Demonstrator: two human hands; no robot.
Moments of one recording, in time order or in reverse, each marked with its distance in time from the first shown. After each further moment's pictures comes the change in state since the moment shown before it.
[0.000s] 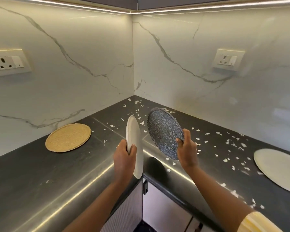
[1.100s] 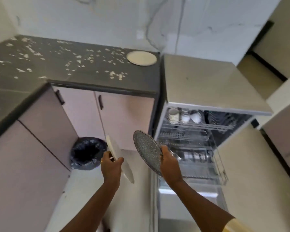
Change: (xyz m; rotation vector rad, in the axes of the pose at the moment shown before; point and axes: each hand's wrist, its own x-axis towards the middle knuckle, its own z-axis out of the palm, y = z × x) left_hand -0.568 -0.020 -0.105 -0.154 -0.640 -0.414; right_hand -0.591 0.009 -0.390 -0.345 -0.086 0.509
